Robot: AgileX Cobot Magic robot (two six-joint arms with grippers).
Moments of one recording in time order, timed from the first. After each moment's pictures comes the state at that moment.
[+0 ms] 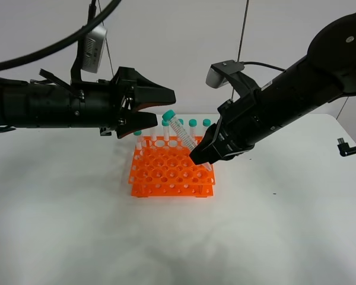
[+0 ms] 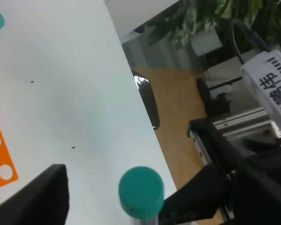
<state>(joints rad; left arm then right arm) -0.37 1.51 -0.86 -1.71 0.61 1.09 0.47 1.51 -1.11 0.69 0.79 -0.73</state>
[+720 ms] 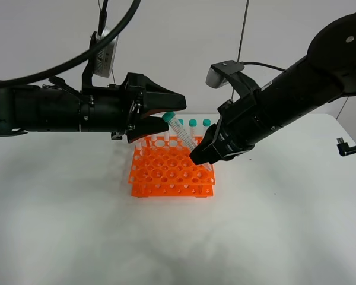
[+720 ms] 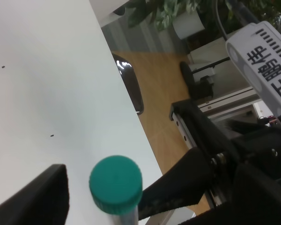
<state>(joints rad) -0.40 1.54 -0.87 -1.73 0.67 1.11 0.47 1.51 -1.11 0.69 0.79 -0.73</state>
